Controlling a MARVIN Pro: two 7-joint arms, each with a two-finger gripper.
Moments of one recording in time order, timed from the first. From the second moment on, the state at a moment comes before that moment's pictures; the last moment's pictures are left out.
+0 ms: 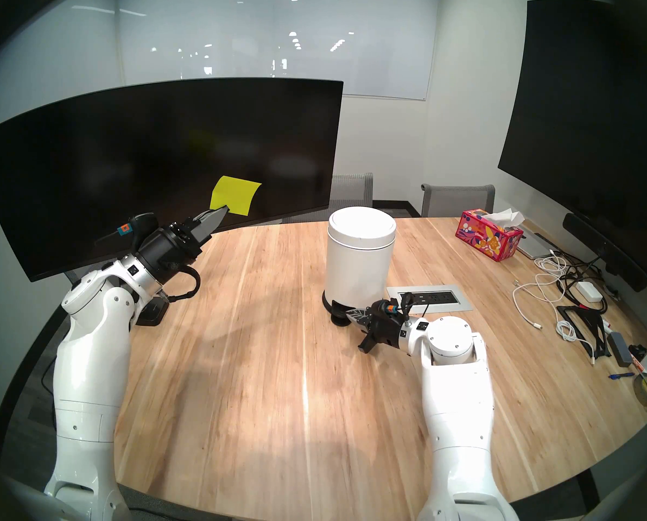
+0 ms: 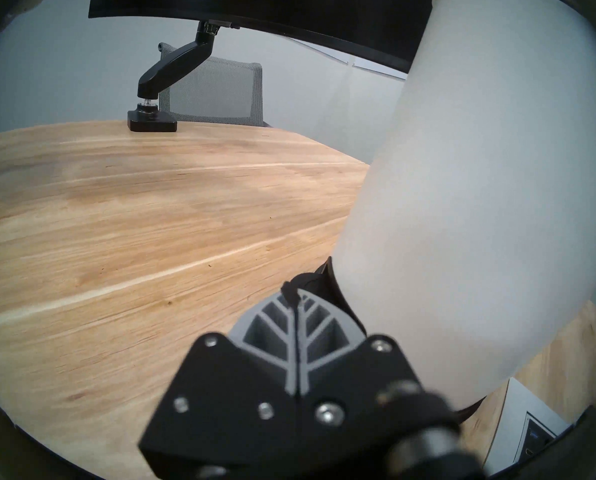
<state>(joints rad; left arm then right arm) 1.43 -1.37 -1.77 -1.83 -0.61 0.38 -0.76 -1.35 -1.56 1.83 -1.41 -0.48 -0.07 1.10</state>
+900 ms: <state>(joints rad) 1.43 -1.37 -1.77 -1.83 -0.61 0.38 -0.75 -1.30 -1.58 1.79 -1.30 -0.55 -0.08 1.02</state>
